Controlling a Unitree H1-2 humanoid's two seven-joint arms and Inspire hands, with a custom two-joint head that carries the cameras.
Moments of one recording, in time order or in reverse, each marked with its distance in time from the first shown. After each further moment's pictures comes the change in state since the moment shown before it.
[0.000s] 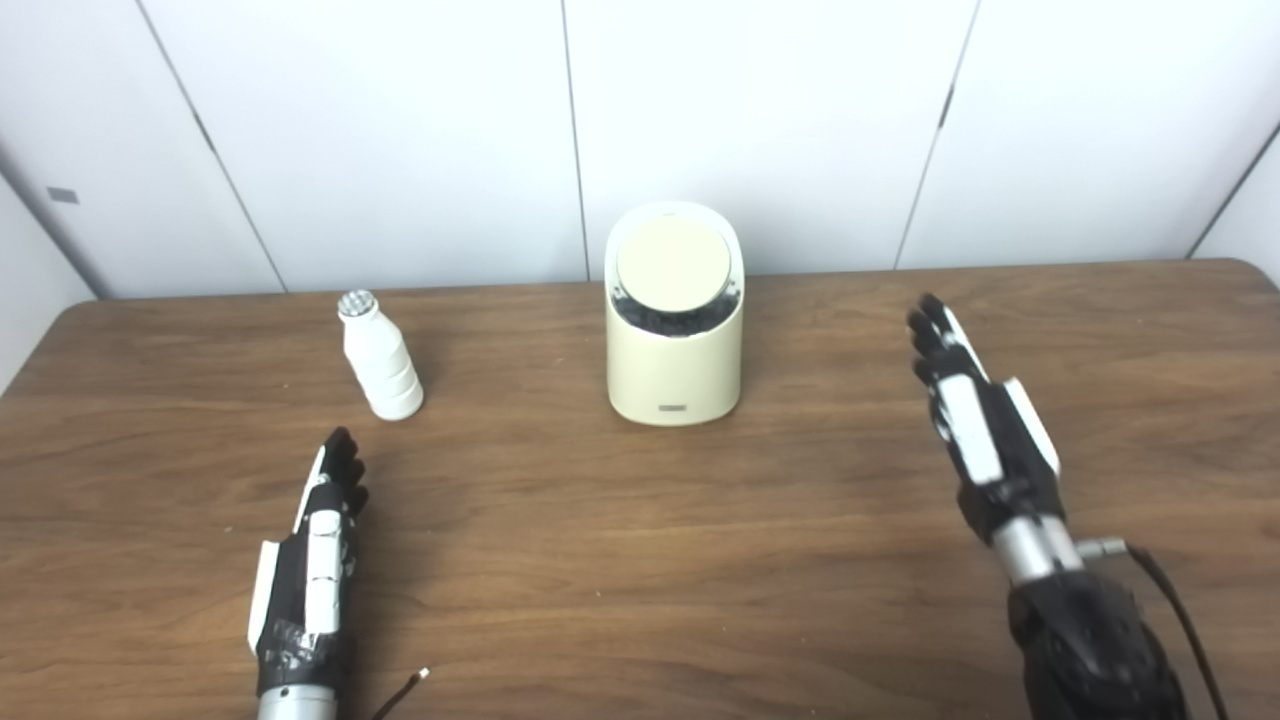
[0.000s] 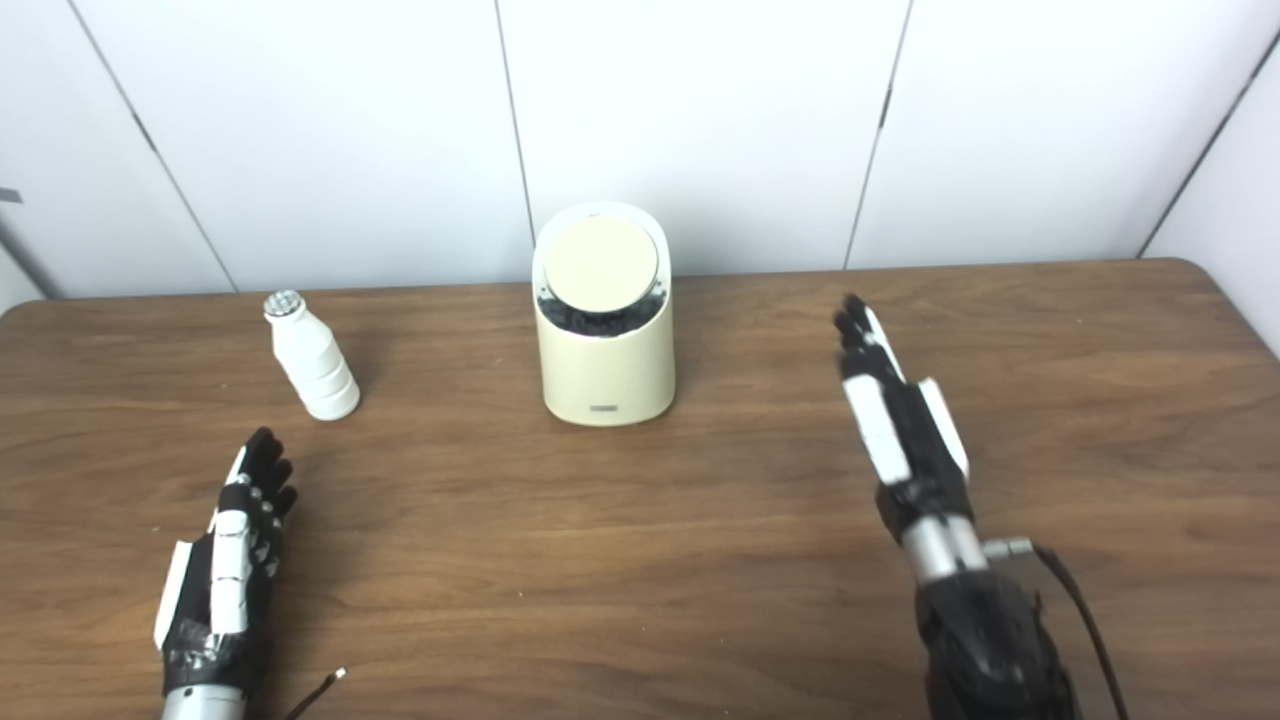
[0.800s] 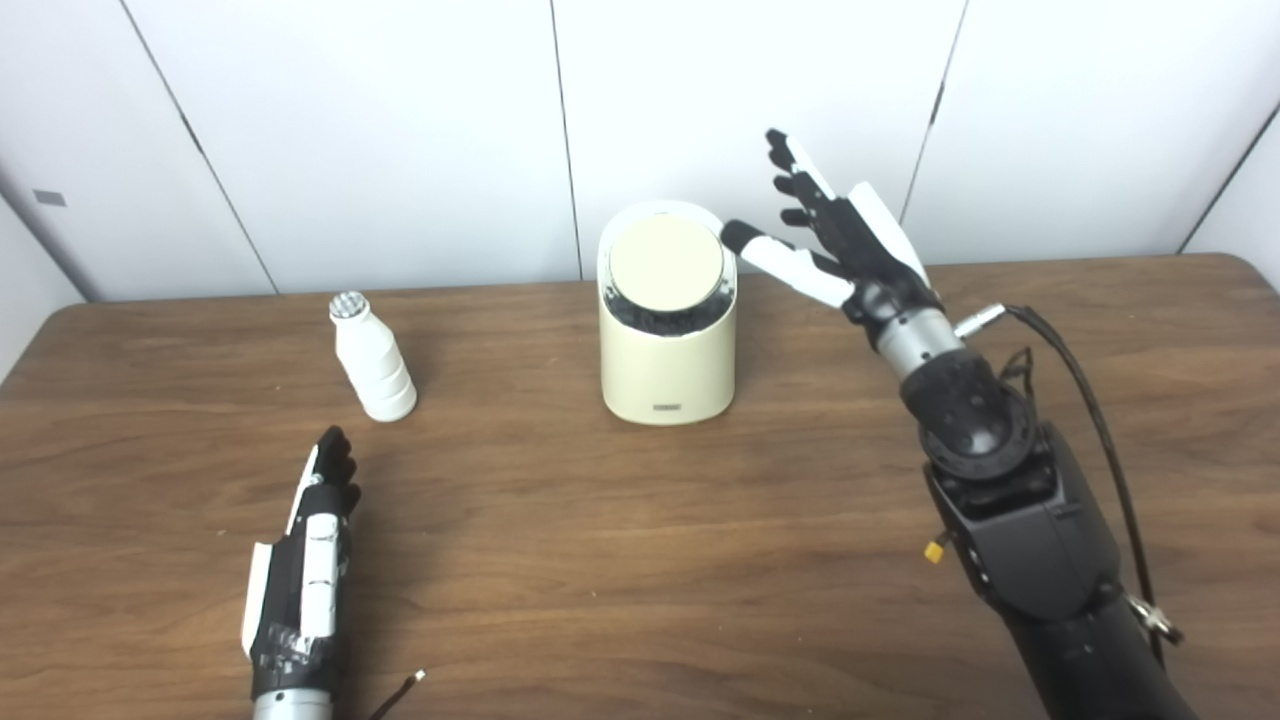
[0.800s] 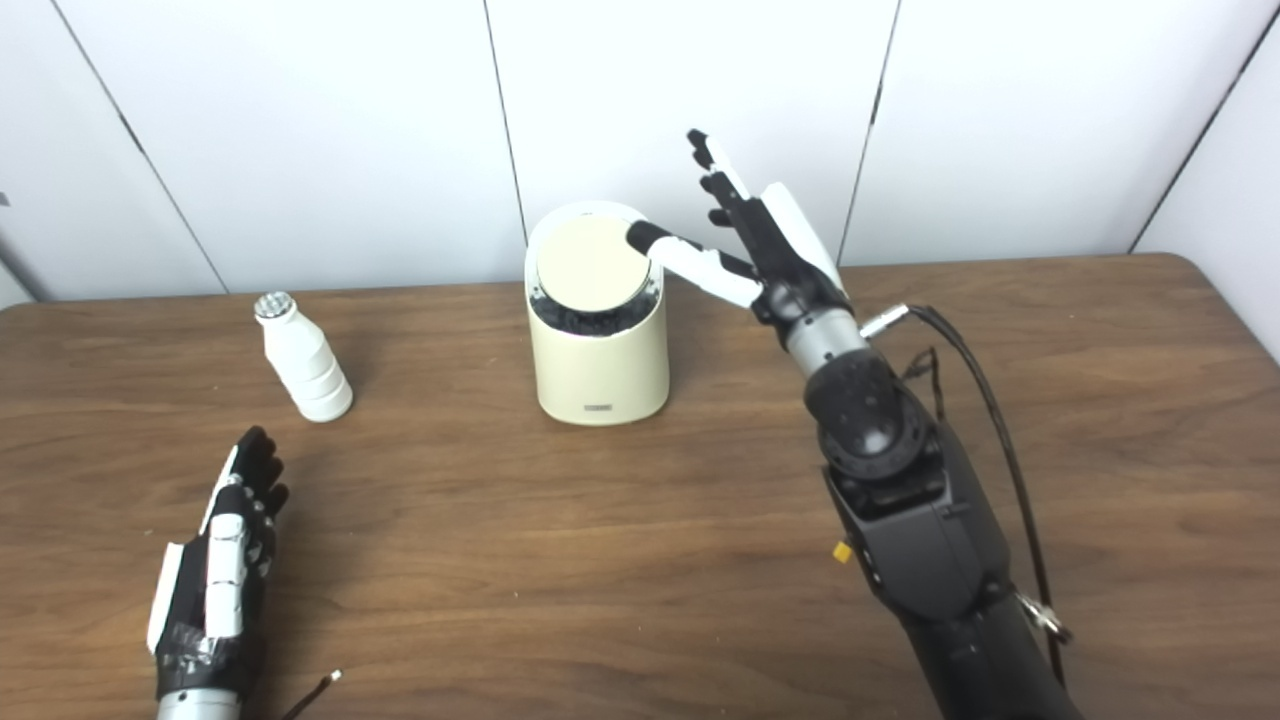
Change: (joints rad) left arm 0.001 -0.006 -0.007 0.004 0.010 -0.021 -0.002; right arm -0.416 -0.035 0.229 0.209 -0.338 0.144 0.040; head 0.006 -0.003
